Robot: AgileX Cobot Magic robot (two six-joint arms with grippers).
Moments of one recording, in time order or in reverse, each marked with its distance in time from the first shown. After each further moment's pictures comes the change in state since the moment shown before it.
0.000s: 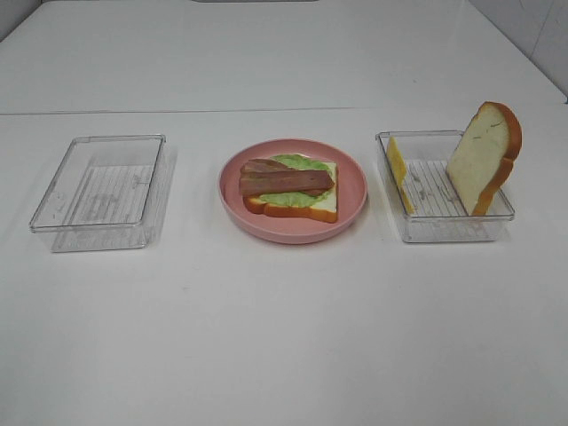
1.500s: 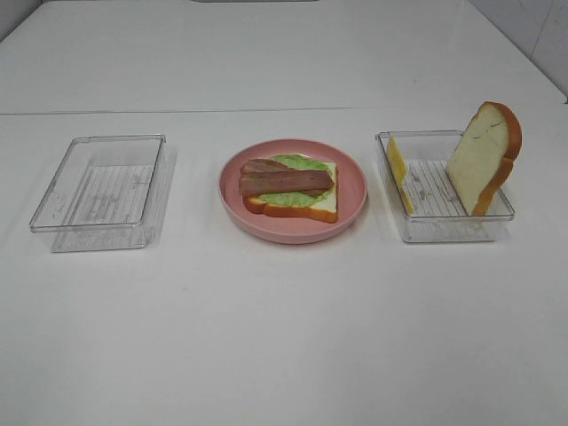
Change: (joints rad) left arm 0.133 -0.201 0.061 -0.040 0.000 0.018; right arm 0.000 0.053 -0.023 0.000 -0.003 0.000
